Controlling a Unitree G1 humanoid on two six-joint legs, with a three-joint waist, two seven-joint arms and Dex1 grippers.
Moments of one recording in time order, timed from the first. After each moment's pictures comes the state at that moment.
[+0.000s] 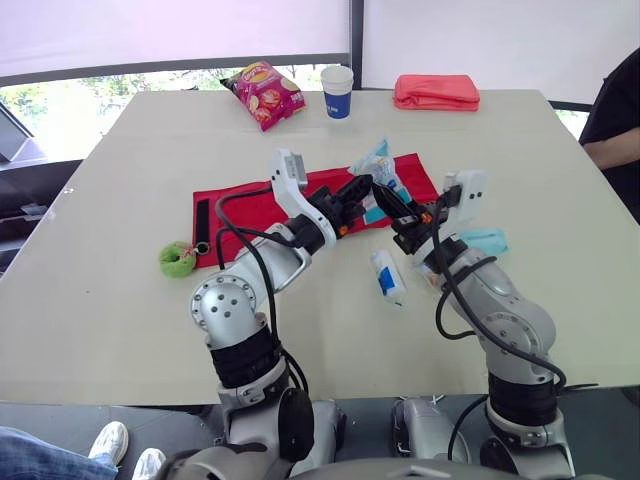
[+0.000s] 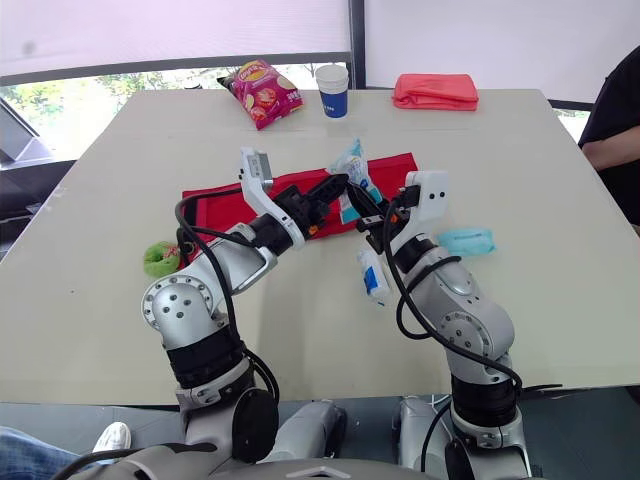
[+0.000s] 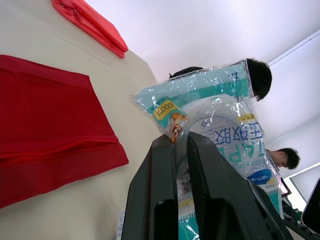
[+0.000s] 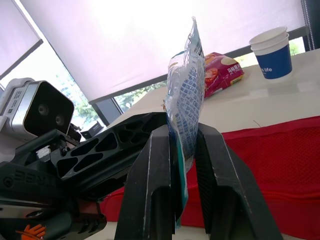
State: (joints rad) left arm -0.56 -0.12 0.38 -0.40 -1.10 1.18 0.19; right arm -0.35 0.00 0.05 -0.48 0.64 0.67 0.12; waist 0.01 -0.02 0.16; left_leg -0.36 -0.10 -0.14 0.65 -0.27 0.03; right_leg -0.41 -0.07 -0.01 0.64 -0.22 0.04
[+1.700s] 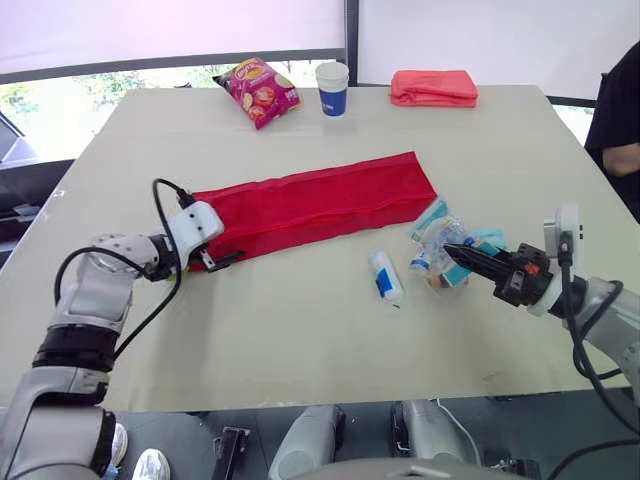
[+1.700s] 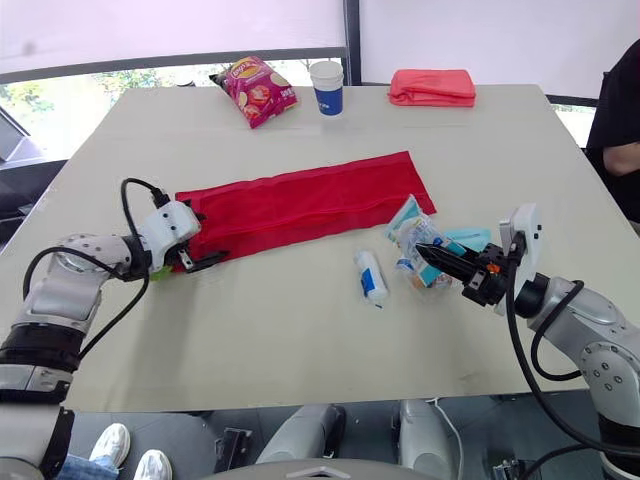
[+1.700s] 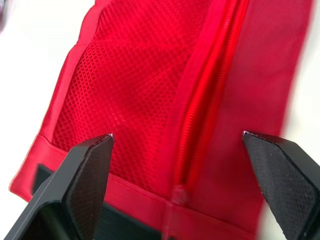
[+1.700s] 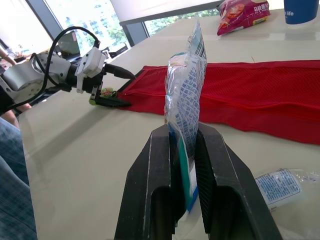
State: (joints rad) left arm -0.47 0.90 -0.07 0.41 0.06 -0.02 -0.82; right arm -0.08 -0.64 -0.25 -0.56 0.99 0.76 0.61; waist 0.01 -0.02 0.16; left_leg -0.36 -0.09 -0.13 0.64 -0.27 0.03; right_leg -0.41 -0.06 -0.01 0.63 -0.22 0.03
